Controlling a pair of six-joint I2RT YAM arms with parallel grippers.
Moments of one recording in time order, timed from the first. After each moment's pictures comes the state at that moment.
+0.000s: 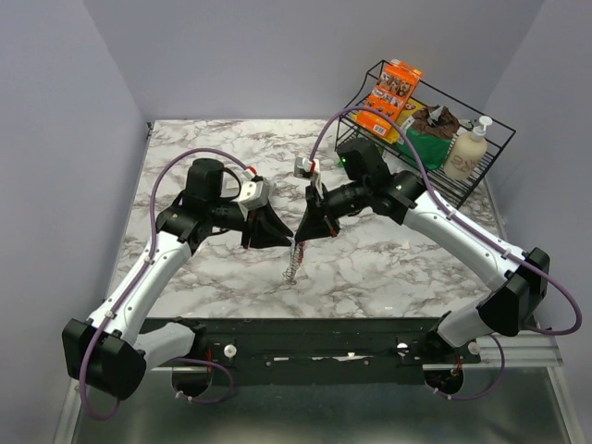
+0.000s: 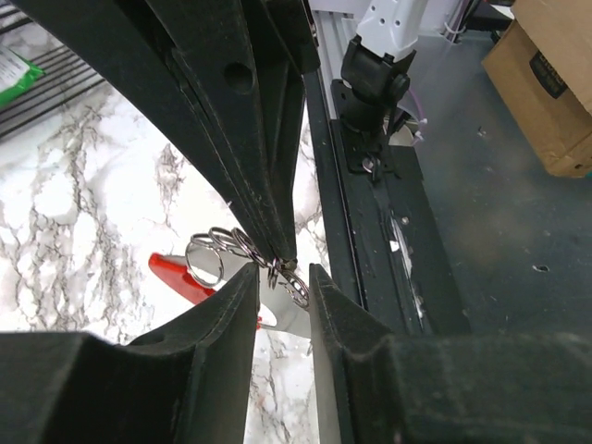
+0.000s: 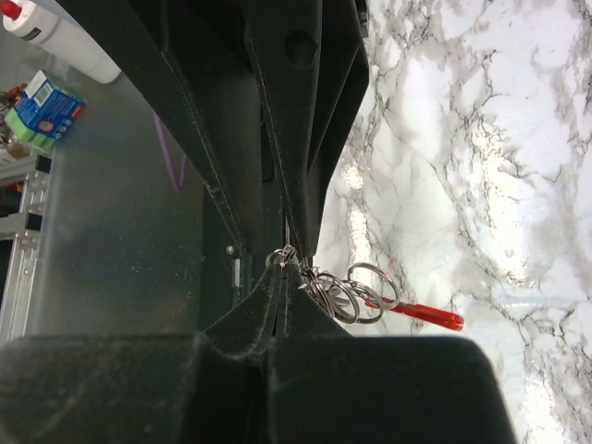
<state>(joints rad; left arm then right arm) -0.37 1.11 1.01 -0.42 1.29 0.37 0.75 1.50 1.46 -0.63 -0.89 -0.13</state>
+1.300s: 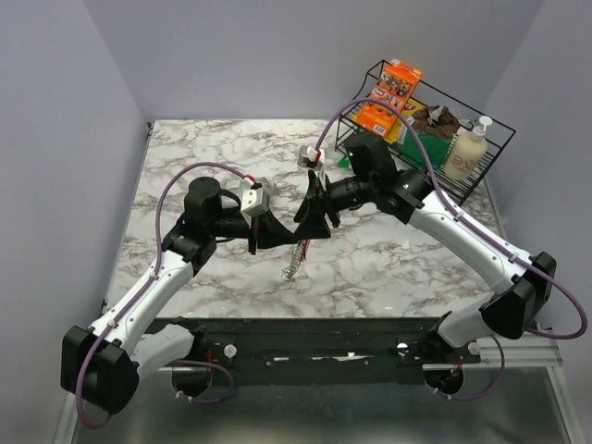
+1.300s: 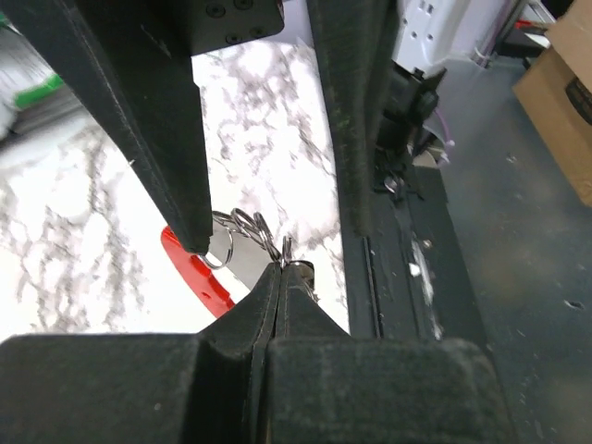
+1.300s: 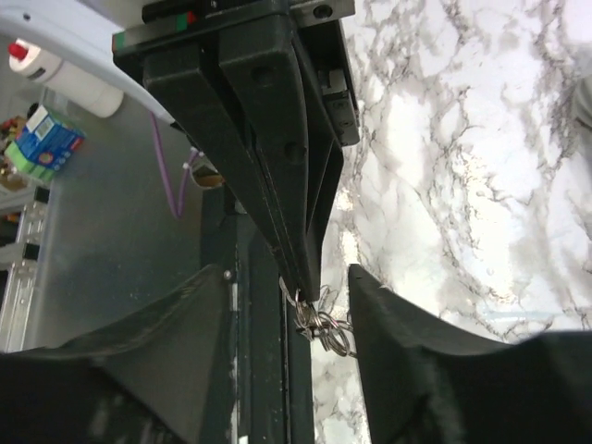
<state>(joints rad) -0.42 1.03 0.79 0.00 1.19 0.09 0.75 1.49 1.48 -0.58 -0.87 -0.07</state>
